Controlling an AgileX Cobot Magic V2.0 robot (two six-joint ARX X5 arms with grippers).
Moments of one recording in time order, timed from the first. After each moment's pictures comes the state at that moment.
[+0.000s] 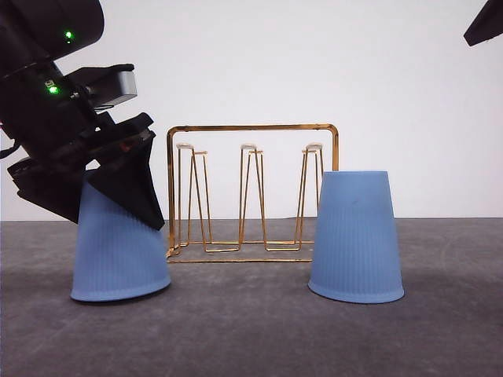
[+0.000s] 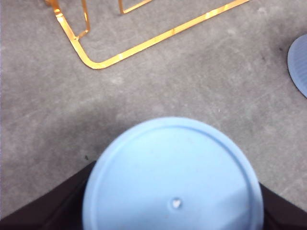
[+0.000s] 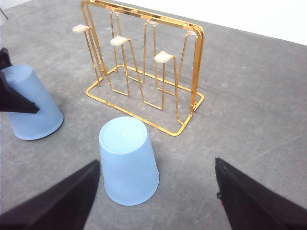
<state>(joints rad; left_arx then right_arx) -0.48 1.40 0.80 -0.29 0.14 -0.02 0.28 0.50 0.57 -0.46 -0.28 -0.06</state>
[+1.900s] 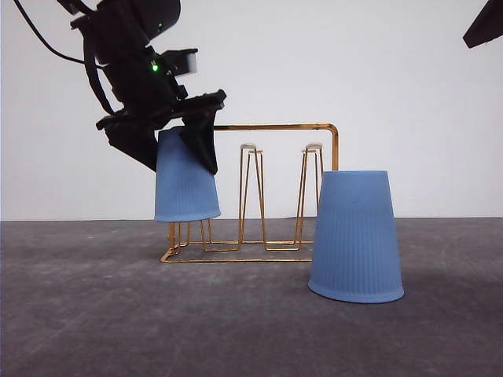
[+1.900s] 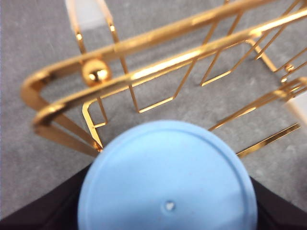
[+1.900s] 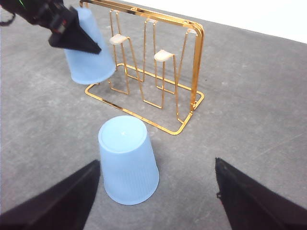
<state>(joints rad) -0.47 1.75 1.36 -0.44 0.02 -0.04 0.28 0.50 0.57 -0.46 -0.28 -0.06</state>
